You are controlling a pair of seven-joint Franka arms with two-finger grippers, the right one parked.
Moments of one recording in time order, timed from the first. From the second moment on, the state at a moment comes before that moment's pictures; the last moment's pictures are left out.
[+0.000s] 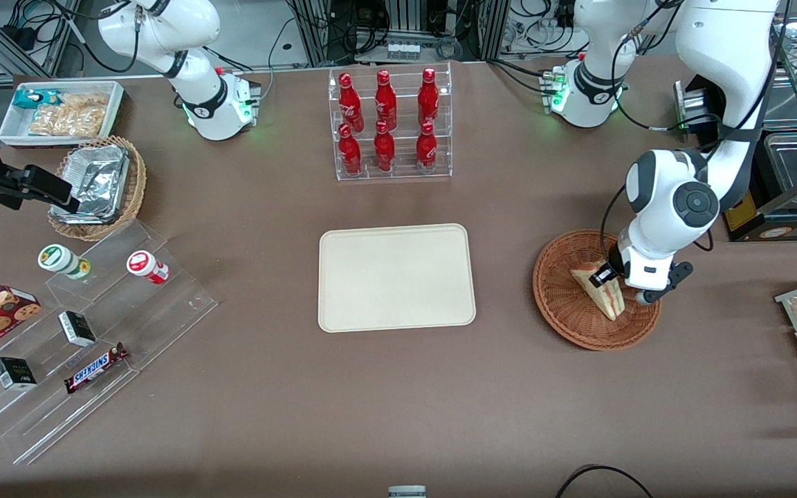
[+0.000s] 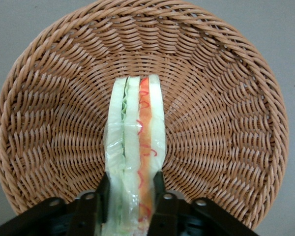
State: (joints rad) arm -0.08 0.24 -0.05 -2.24 -0.02 2.49 -0.71
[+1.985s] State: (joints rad) arm -0.66 0.63 -0.08 -1.54 -0.10 2.08 -0.80
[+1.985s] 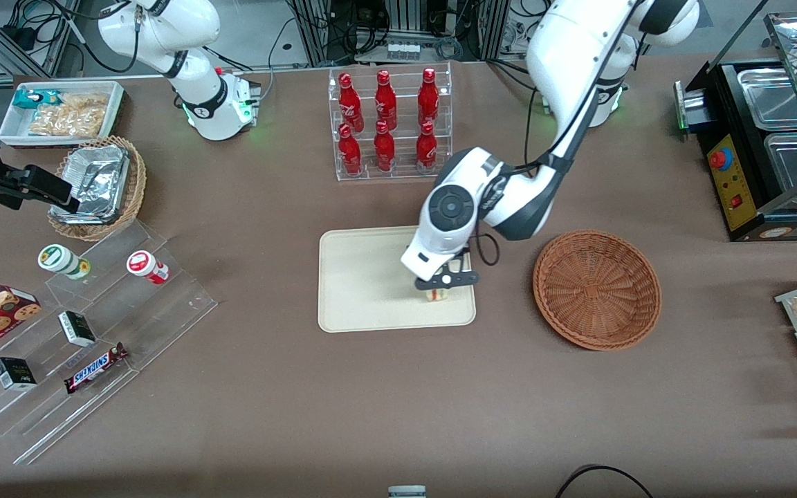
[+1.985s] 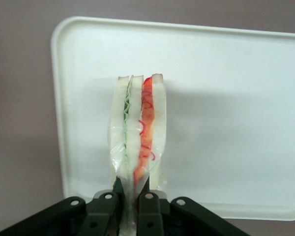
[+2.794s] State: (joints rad) arm -0.74 0.76 -0.08 -1.42 -0.10 2.16 -0.91
